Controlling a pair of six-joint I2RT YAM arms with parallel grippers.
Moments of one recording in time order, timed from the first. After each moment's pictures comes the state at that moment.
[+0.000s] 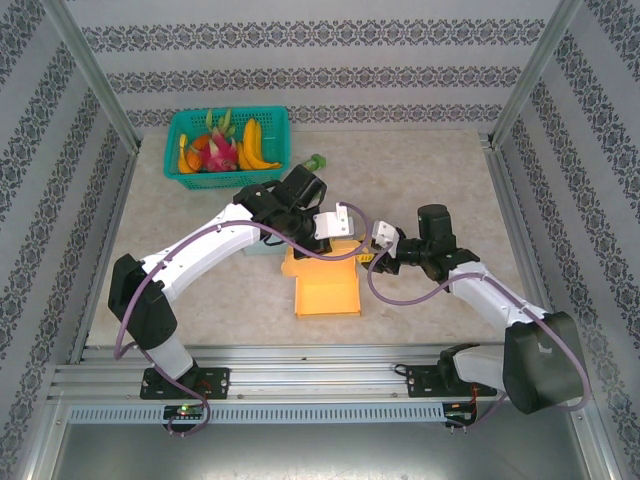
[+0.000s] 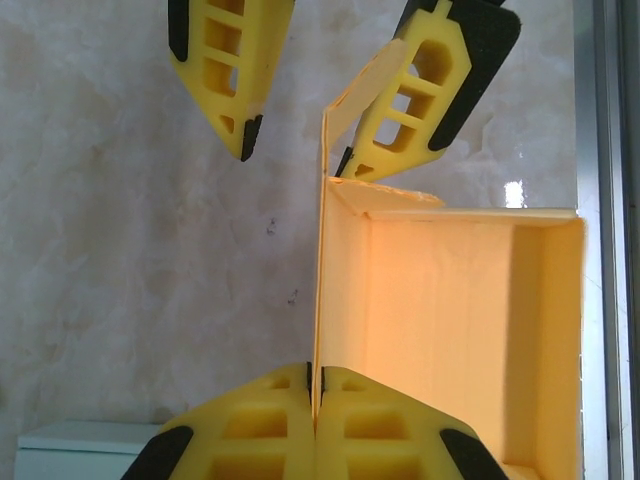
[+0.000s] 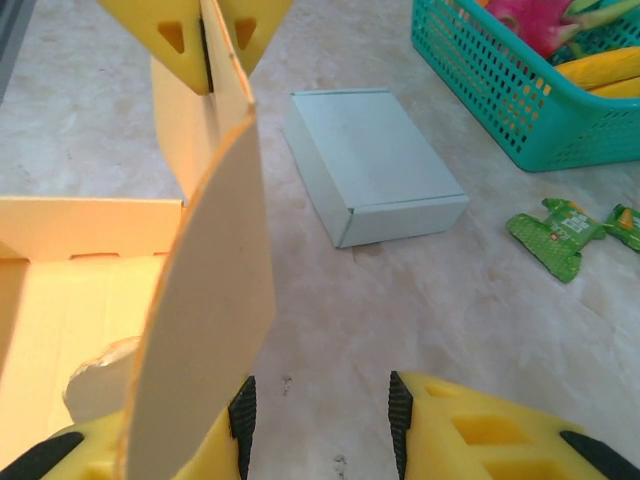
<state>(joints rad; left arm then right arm) -0.72 1.67 1.55 -0.92 0.34 0.68 0.25 1.22 0.63 -0.08 -0.86 -0.73</state>
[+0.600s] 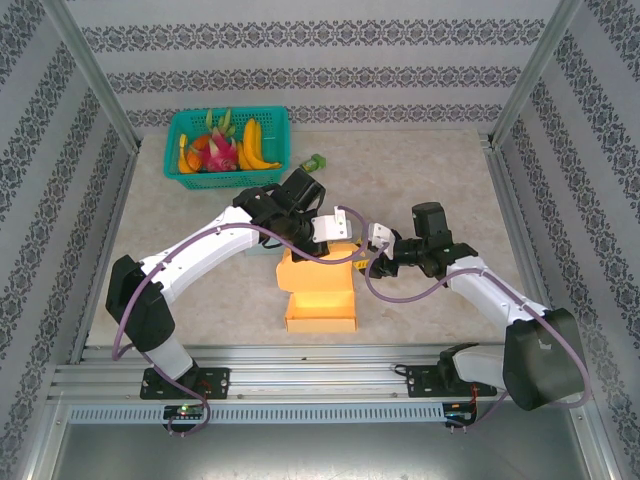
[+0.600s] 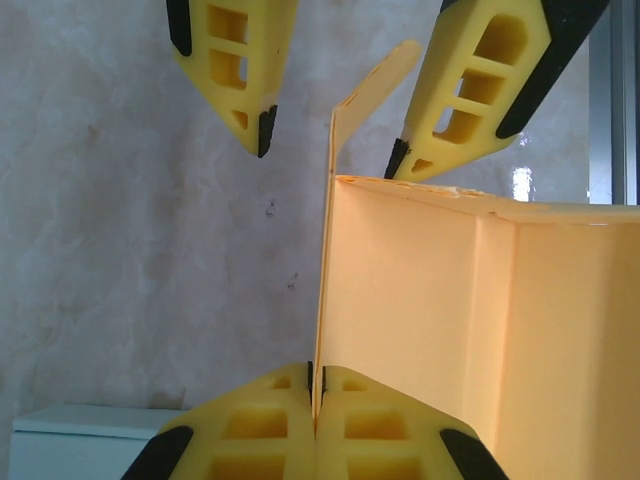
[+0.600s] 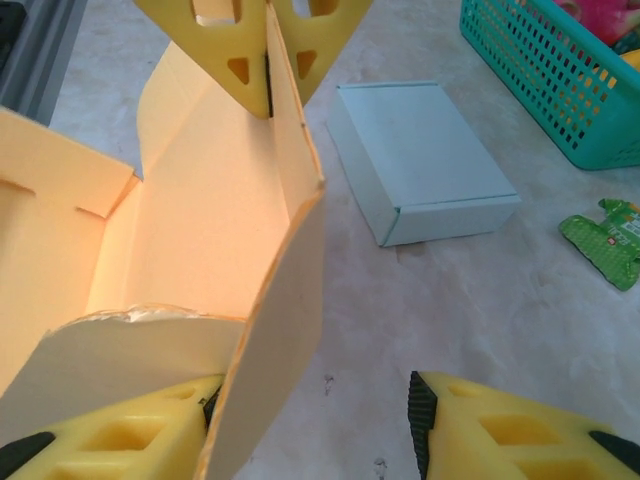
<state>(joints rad) -0.72 1.66 1.52 -0.91 0.31 0.67 0.28 1.24 0.69 -0.23 -0.88 -0.78</state>
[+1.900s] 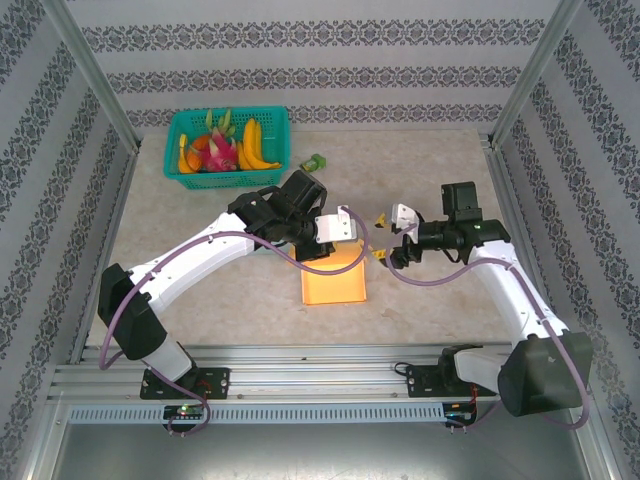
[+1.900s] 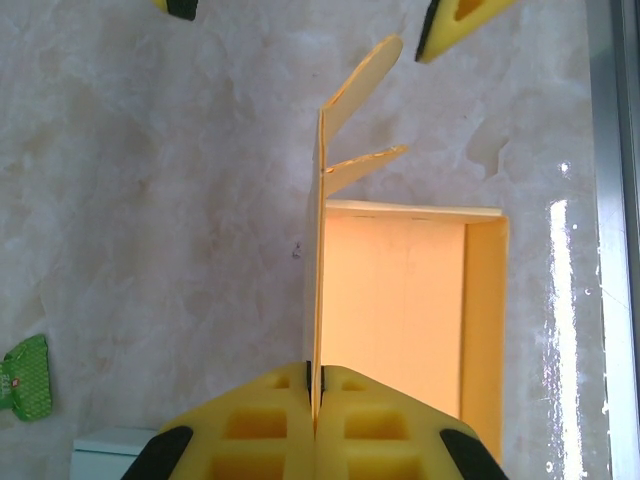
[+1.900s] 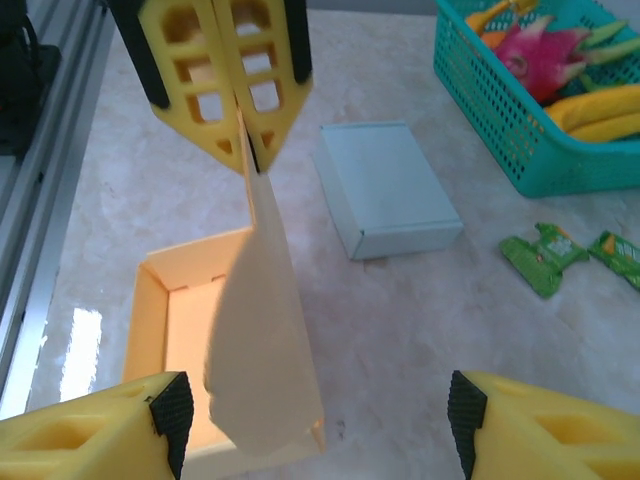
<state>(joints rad) -0.77 1.60 1.51 -0.85 0.27 0.66 0.09 1.20 0.95 -0.71 -0.99 -1.01</state>
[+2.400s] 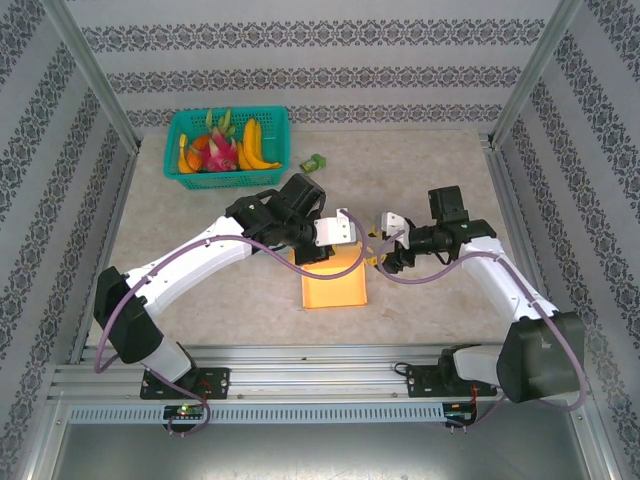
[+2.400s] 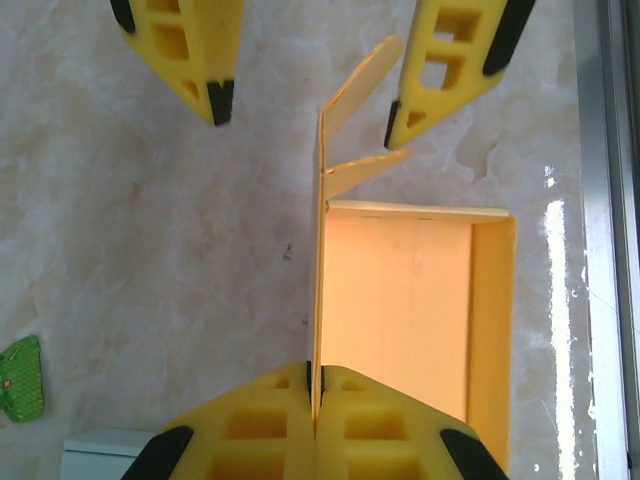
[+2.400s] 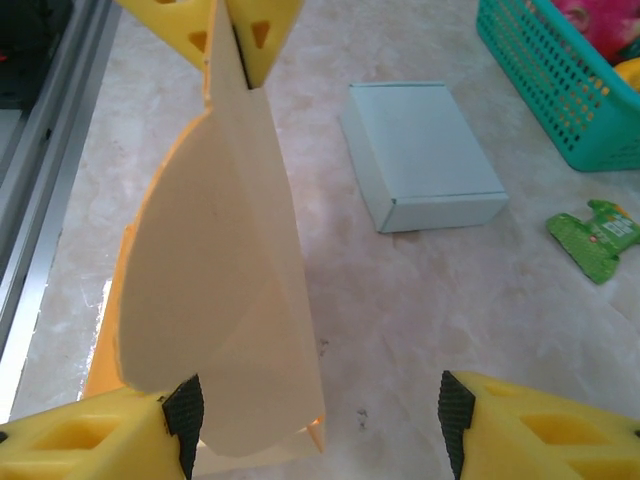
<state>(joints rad) -0.78 1.57 1.48 -0.83 0.27 0.65 0.16 1.27 0.91 -0.66 -0.96 -1.06</state>
